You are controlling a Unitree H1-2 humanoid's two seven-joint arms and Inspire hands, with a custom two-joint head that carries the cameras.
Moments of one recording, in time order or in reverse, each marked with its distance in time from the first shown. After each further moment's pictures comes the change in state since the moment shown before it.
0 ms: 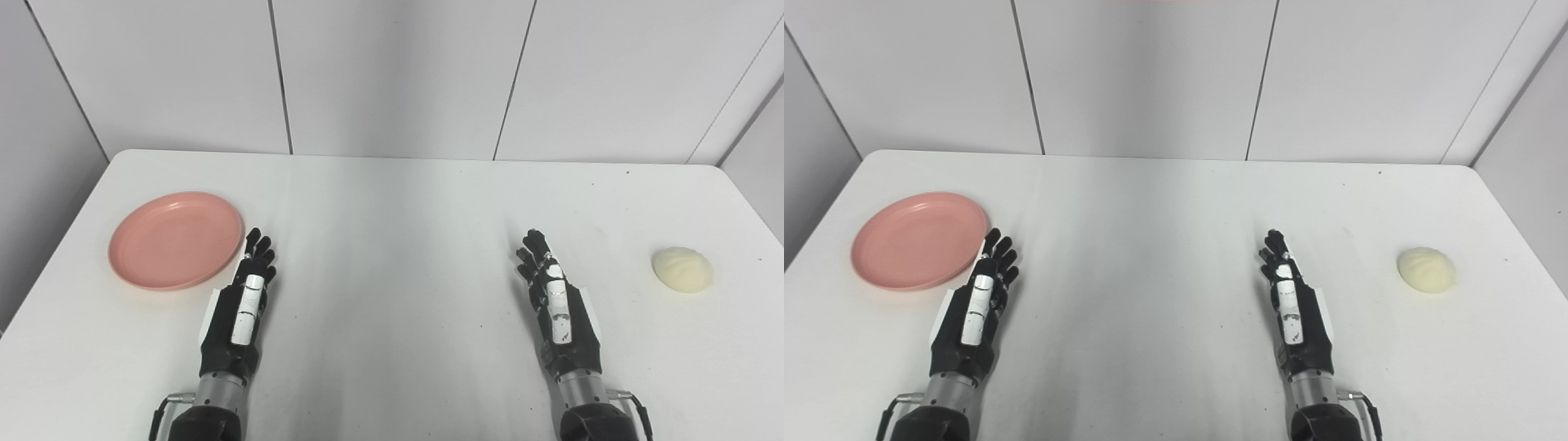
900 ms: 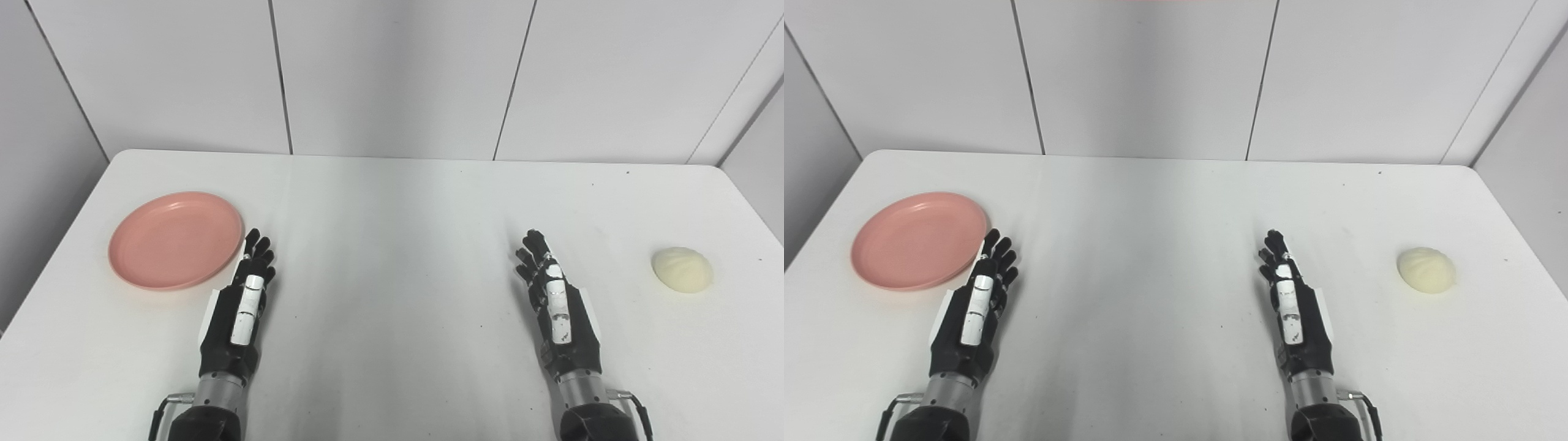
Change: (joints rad) left arm -0.001 0.000 -0.001 0.004 -0.001 0.000 -0.002; right arm 0.000 0.000 0.000 0.000 0.000 0.002 0.000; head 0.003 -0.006
